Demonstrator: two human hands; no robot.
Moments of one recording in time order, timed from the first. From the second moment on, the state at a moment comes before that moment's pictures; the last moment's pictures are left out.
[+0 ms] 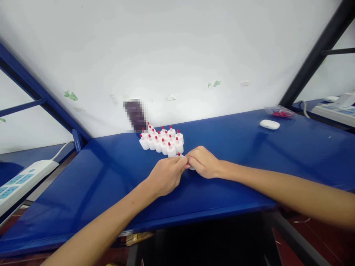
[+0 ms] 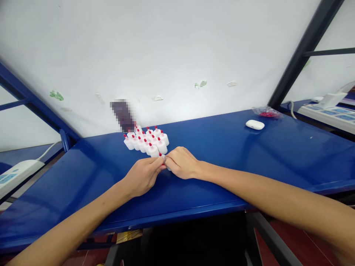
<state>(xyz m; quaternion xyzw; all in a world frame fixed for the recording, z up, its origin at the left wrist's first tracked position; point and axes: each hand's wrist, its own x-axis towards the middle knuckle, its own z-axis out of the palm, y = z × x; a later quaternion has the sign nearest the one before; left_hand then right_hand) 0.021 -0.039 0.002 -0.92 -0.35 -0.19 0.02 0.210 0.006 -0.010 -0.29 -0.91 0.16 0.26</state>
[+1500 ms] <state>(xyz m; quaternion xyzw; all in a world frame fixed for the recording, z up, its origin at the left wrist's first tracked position) -0.005 -0.007 0.001 -0.80 -0.45 -0.40 0.07 0.209 0.026 -0.003 -0.37 -0.84 0.19 0.35</state>
